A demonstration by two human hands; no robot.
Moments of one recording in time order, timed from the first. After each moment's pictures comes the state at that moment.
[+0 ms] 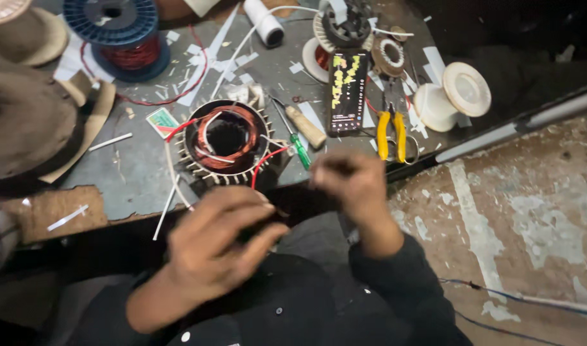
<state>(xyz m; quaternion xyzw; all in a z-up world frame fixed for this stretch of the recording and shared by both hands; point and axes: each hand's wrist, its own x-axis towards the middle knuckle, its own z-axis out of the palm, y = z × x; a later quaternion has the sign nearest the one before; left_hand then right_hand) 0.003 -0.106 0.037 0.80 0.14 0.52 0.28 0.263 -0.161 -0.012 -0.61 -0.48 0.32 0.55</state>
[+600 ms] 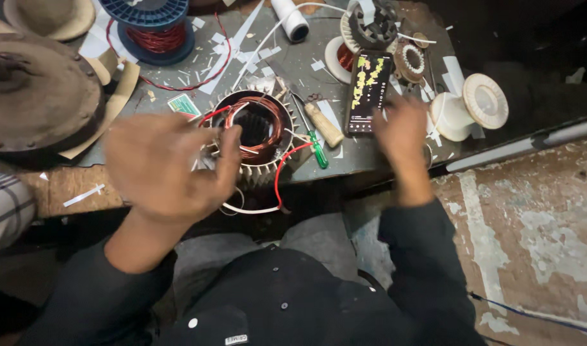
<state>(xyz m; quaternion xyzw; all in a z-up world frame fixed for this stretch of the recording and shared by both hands) -0.015 -0.046 0.072 0.78 0.24 0.56 -0.14 0.394 -0.083 -0.063 -0.79 -0.57 -0.13 0.19</state>
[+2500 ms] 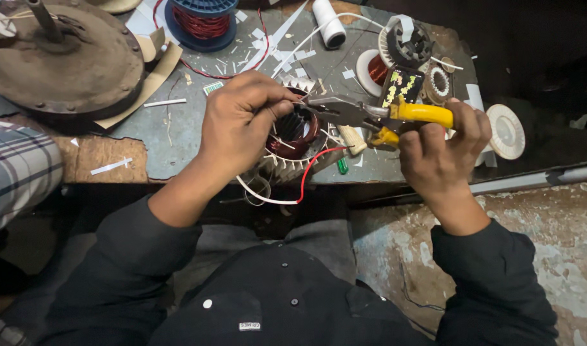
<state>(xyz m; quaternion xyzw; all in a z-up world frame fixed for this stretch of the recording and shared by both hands) 0.007 -0.007 0.023 0.73 0.26 0.53 0.35 0.314 -0.122 0.043 -0.45 -0.74 -0.49 0.09</state>
